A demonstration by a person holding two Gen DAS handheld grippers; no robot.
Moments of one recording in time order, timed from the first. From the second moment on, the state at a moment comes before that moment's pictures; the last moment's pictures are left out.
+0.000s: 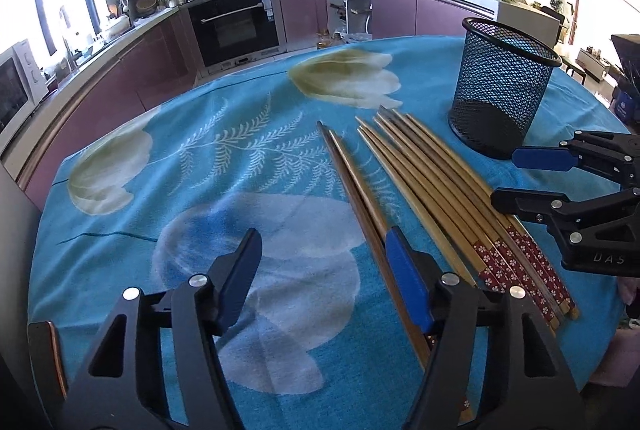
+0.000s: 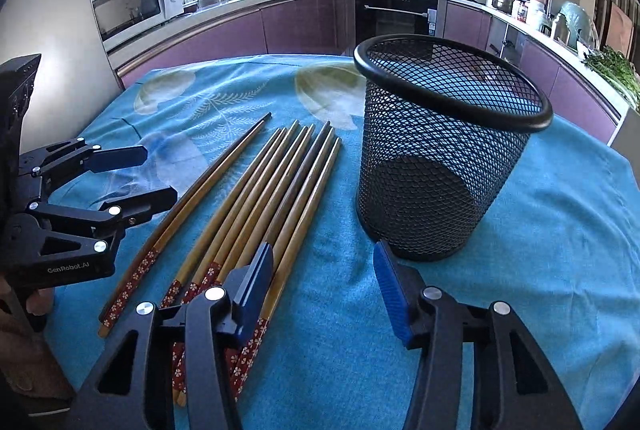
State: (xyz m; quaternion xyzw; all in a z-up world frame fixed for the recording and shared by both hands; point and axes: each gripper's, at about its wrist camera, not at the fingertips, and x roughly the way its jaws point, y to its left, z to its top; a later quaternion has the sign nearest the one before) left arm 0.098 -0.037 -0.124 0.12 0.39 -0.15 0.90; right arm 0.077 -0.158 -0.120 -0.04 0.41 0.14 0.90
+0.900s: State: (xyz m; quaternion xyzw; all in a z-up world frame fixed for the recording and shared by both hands) left arm 0.139 -0.050 -0.134 0.05 0.44 -0.19 0.88; right arm 0.098 -0.161 -0.120 0.00 0.43 0.15 0.89
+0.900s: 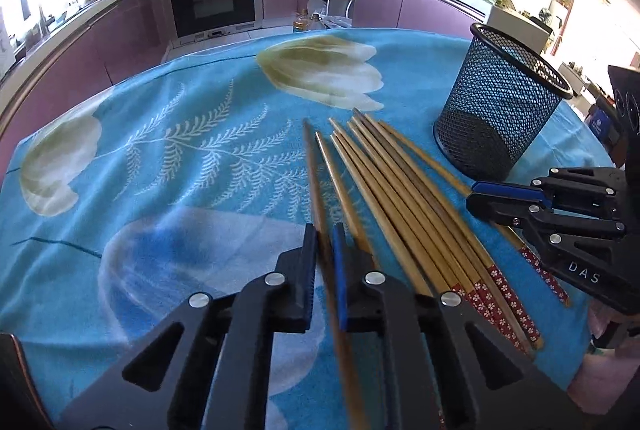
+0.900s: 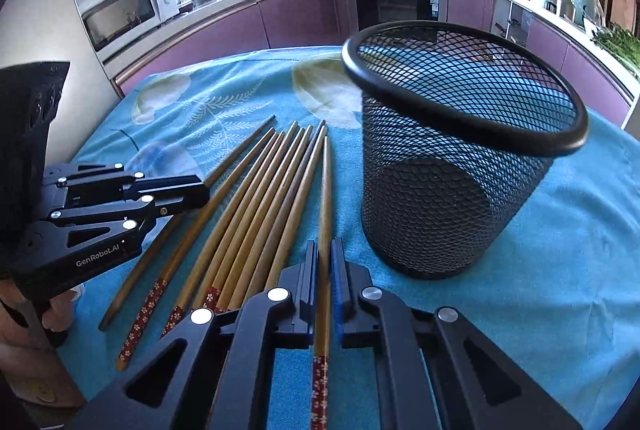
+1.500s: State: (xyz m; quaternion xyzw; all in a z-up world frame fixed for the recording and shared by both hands) left arm 0.093 -0.022 -0.038 0.00 0.34 -0.26 0.90; right arm 0.054 -0.197 -0.040 0.06 0.30 0.21 0.93
